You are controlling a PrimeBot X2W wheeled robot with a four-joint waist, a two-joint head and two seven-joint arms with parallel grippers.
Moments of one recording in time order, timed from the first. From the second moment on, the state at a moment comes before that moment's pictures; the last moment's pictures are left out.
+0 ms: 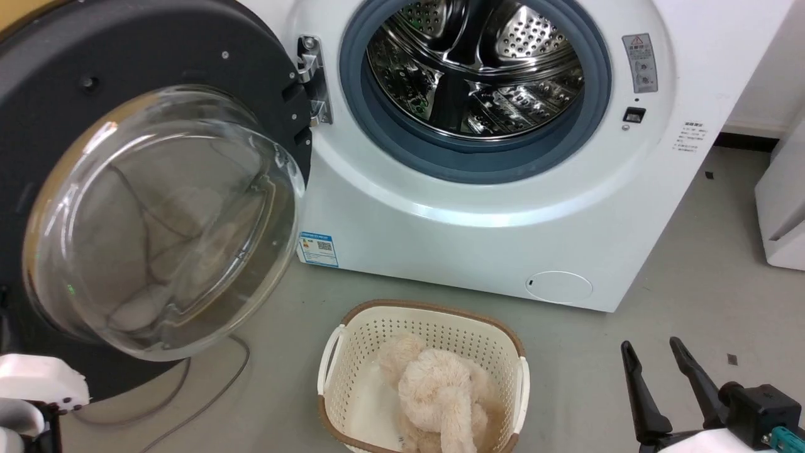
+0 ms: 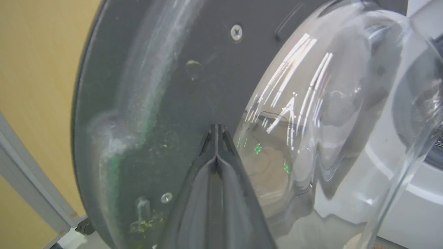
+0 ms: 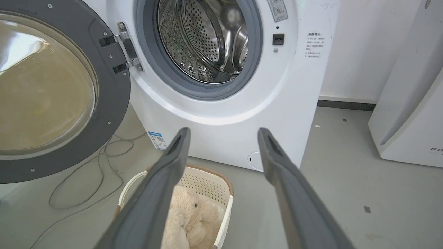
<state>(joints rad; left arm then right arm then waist) -0.16 0.49 0.06 0.35 -0.47 0.20 -0.25 0.14 -0.05 -0.02 -0.08 0.17 0.13 -0.03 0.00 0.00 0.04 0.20</state>
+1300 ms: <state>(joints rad) 0.17 0.20 -0.09 -0.06 -0.24 0.16 -0.15 0.14 -0.05 -0.06 -0.10 0.14 0.13 -0.03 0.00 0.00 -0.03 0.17</state>
